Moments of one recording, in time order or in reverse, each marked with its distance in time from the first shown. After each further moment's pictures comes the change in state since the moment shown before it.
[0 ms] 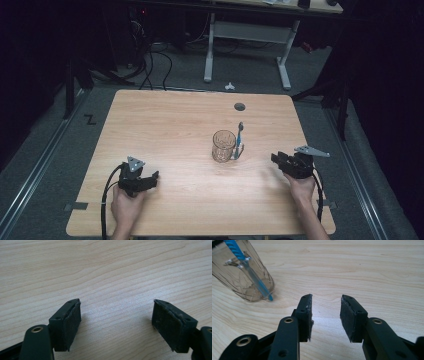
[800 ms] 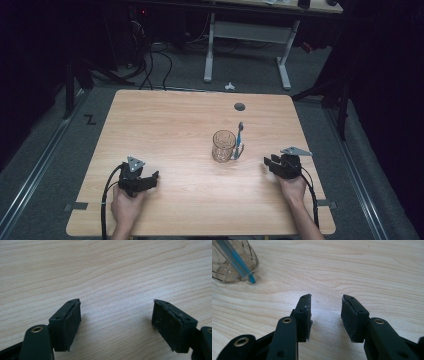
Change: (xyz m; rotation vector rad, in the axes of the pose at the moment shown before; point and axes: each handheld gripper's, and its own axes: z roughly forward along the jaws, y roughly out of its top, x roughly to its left) left arm 0.000 0.000 0.000 0.000 0.000 -0.001; right arm 0.009 -0.012 0.034 0.094 -0.073 -0.093
